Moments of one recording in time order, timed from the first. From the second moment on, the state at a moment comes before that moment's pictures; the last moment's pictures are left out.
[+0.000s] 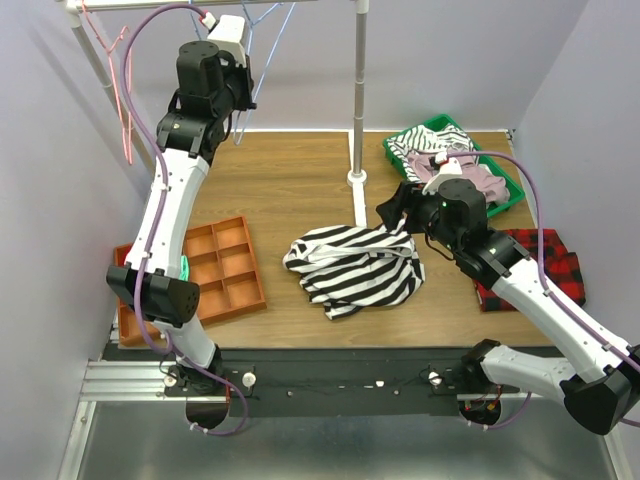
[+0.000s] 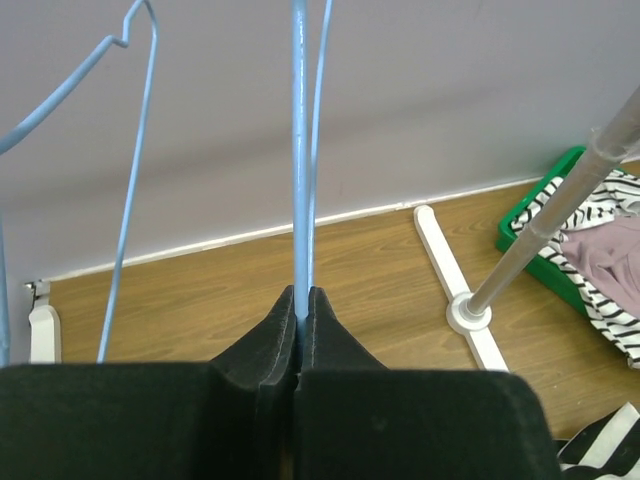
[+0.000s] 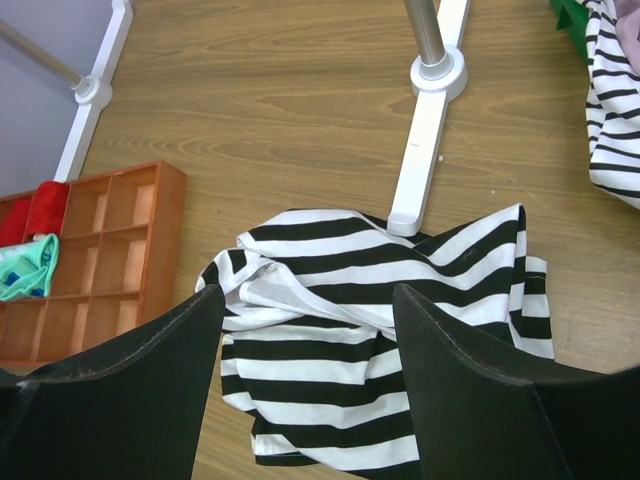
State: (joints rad) left arm -0.22 1.71 2.07 -0.52 0.04 -0.03; right arm 0.60 1.06 1.03 -0.32 0.13 0.45
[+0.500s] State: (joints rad) left arm -0.25 1.47 1.77 -0.49 0.07 -0.07; right arm 0.60 1.06 1.03 -0.32 0.16 0.44
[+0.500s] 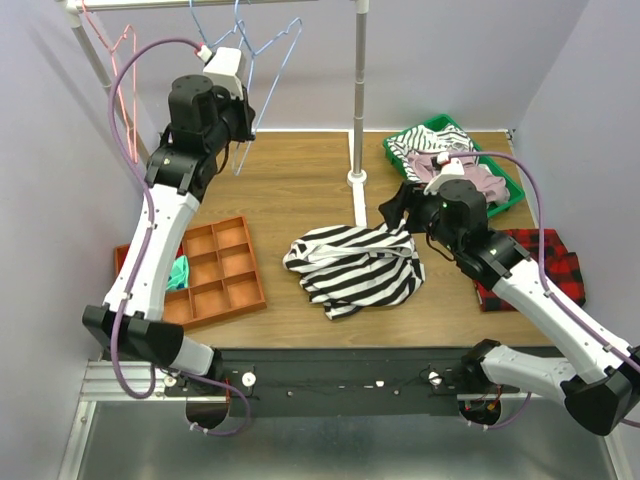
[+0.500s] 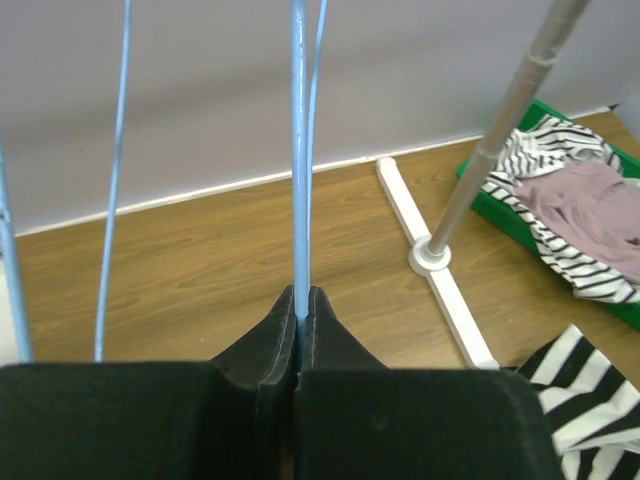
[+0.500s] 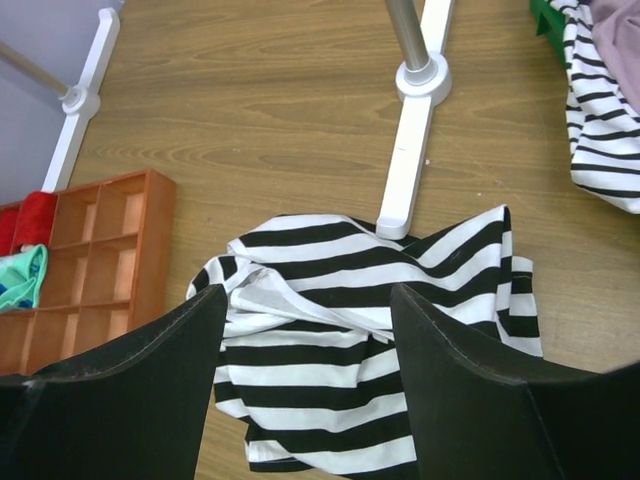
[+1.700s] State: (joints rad) left arm -0.95 0.86 1.09 -0.87 -0.01 -0.10; right arm 0.60 0.89 0.59 -0.36 0.34 0.60
